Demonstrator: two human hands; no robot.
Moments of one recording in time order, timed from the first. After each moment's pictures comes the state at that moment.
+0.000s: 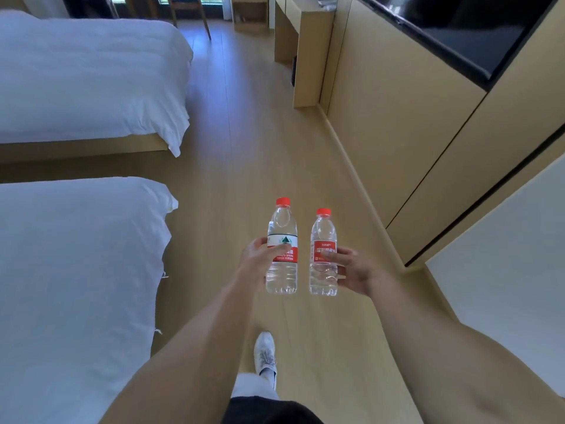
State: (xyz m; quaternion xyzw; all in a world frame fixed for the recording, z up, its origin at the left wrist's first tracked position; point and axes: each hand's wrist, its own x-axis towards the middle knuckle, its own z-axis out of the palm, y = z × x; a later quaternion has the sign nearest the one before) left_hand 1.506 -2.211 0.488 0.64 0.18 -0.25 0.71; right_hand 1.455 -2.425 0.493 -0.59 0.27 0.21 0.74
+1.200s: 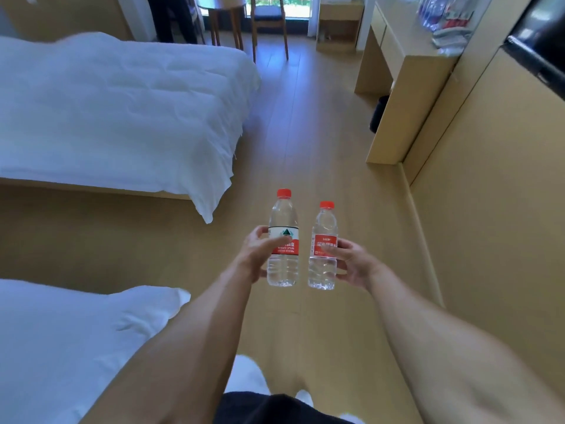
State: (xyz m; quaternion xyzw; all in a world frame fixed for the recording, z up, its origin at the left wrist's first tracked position) left_hand 2.204 -2.240 0.523 0.65 0.23 -0.20 0.70; right_hand 2.212 -2.463 0.507 -0.61 0.17 0.30 0.71
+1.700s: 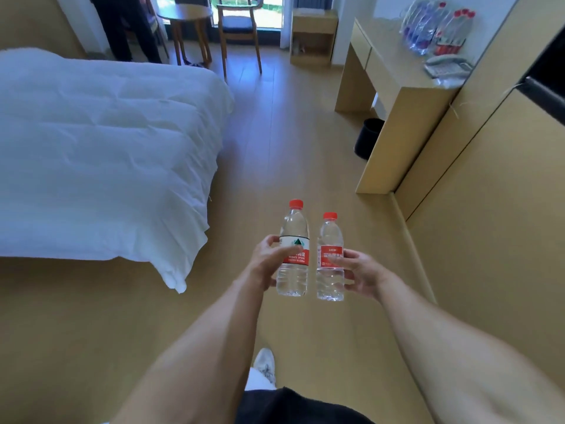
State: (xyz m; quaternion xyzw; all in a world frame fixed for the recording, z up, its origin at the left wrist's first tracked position) left_hand 2.548 -2.228 0.508 0.65 0.19 -0.26 0.69; right_hand 2.528 -2.446 0.503 -0.63 0.22 0.27 0.70
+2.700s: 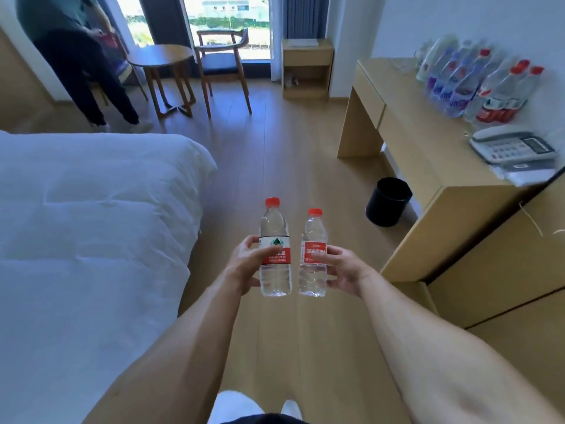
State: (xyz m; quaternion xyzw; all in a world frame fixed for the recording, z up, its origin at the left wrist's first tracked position) left_hand 3.195 -2.260 0.527 0.66 0.18 -0.21 0.69; right_hand 3.181 -2.486 0.517 -0.60 0.18 0.26 0.73
